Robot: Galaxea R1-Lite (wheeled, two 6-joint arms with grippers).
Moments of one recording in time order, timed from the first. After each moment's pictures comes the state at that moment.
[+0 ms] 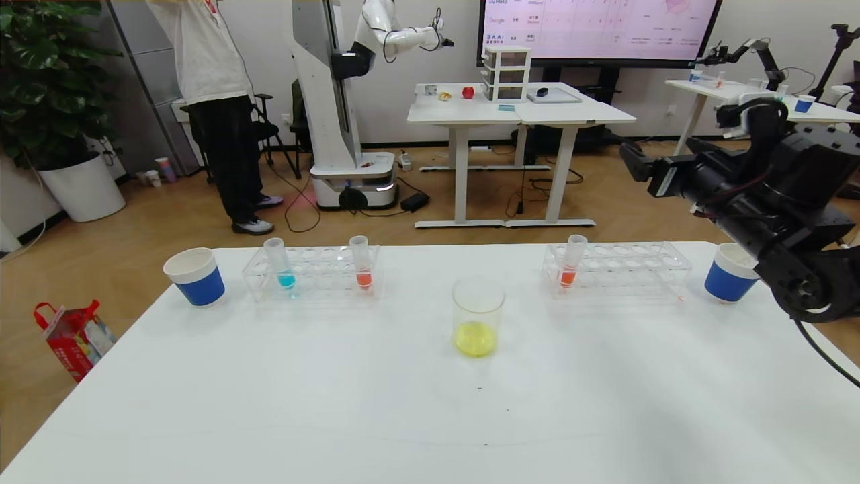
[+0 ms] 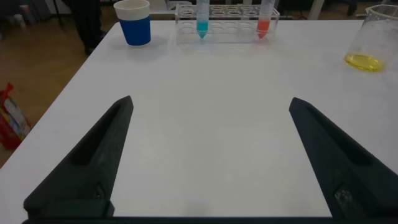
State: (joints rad) left arm 0.00 0.00 0.00 0.00 0.00 0.00; right arm 0.08 1.89 -1.03 -1.09 0.01 0.00
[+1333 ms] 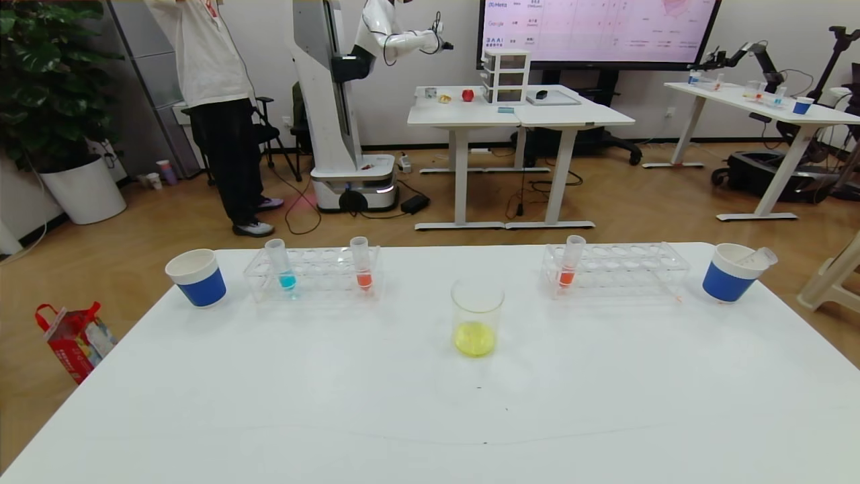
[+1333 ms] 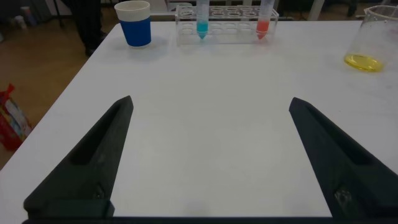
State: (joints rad) left arm 0.00 0.00 0.00 0.00 0.00 0.00; right arm 0.04 0.30 -0.53 -0.27 -0.08 -0.11
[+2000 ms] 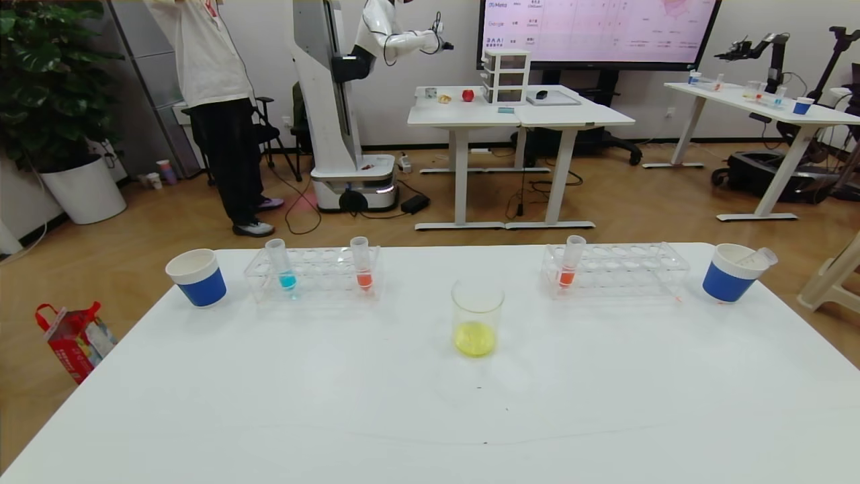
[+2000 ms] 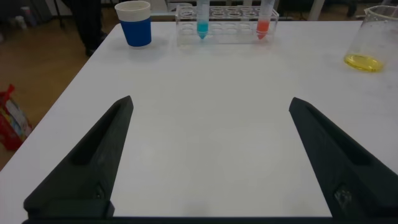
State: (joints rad) left arm 0.00 0.00 0.00 0.00 0.00 0.00; right arm 0.01 0.00 -0.13 -0.20 -0.05 -0.11
